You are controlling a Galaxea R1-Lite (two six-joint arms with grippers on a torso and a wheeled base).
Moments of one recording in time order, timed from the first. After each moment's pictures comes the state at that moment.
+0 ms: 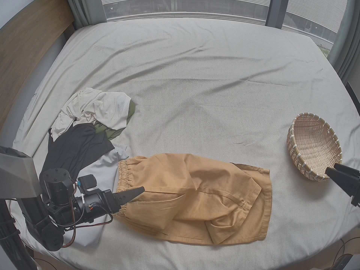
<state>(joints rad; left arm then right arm) -0.30 2.01 -0.16 -1.55 -0.48 -0.61 0.29 0.84 -0.39 -0.27 0.19 0.34</state>
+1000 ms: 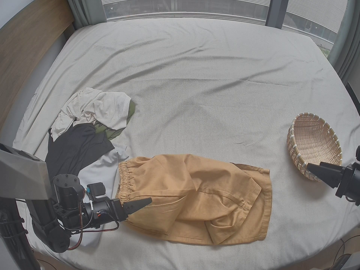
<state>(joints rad) -0.32 2.11 -0.17 -1.55 -0.51 -0.56 0.29 1.00 -0.40 -0.36 0.19 0.35</state>
